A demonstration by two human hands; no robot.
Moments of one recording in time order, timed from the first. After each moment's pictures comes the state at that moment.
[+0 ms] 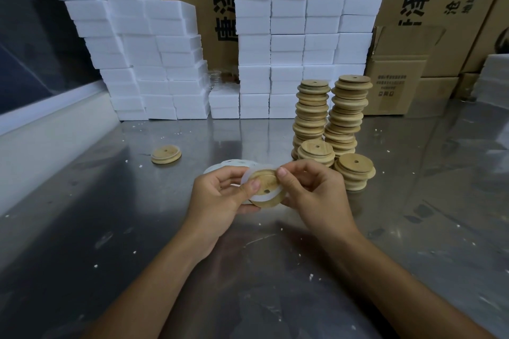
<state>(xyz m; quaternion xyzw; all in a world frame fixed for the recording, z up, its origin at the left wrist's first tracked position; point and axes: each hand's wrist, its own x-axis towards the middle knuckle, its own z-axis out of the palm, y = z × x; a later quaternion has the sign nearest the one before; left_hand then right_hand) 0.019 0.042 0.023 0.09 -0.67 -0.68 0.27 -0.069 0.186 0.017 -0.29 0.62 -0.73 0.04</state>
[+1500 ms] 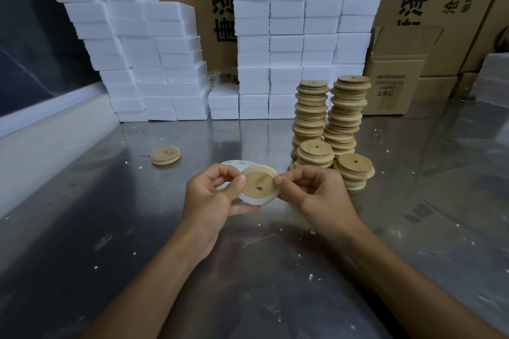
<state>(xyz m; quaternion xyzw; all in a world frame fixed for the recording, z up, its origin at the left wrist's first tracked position) 0.021 0.044 0.026 0.13 -0.61 -0.71 0.31 -0.076 0.192 0.020 -0.30 0.65 -0.69 0.08</state>
